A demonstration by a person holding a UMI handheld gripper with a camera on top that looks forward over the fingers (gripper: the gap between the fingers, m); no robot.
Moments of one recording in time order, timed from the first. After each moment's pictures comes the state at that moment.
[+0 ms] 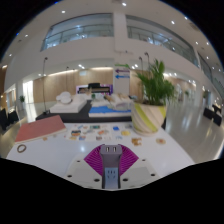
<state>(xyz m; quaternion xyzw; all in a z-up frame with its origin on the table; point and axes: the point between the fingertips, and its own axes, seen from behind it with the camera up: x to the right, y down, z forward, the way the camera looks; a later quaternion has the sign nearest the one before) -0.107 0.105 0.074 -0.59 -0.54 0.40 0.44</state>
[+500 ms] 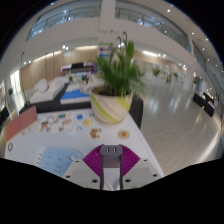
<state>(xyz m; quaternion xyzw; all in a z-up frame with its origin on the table) -0.086 0.260 0.069 -0.68 -0.55 0.29 0.39</state>
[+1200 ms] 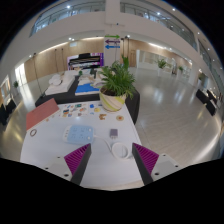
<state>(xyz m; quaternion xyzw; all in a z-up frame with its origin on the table) 0.116 0.229 0.197 -0.69 -0.59 0.26 0.33</state>
